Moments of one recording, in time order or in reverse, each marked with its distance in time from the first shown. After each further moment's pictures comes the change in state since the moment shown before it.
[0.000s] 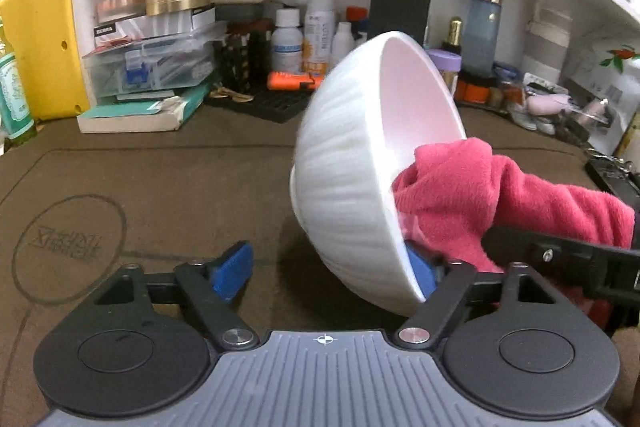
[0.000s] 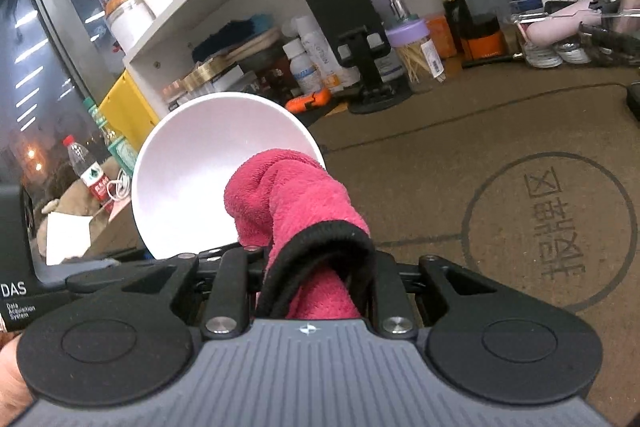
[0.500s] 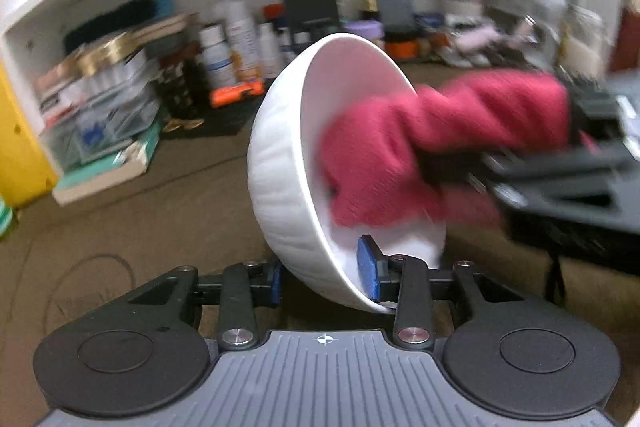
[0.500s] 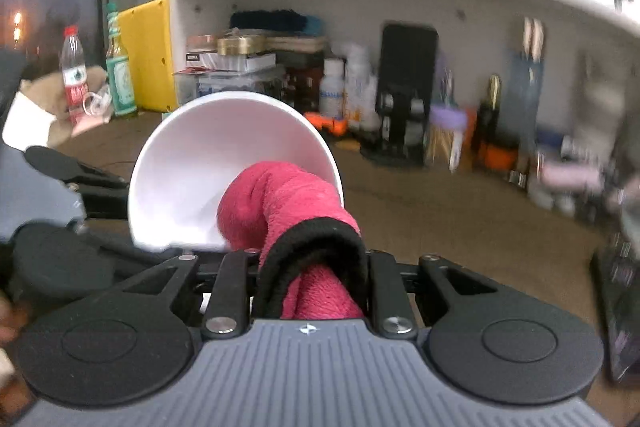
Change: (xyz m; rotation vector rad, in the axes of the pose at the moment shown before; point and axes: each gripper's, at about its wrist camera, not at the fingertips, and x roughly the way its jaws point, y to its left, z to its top) left arm -0.027 -0.021 -0.002 0.356 0.063 -0.072; right arm 0.013 0.091 0.006 -0.548 -0.020 -0.229
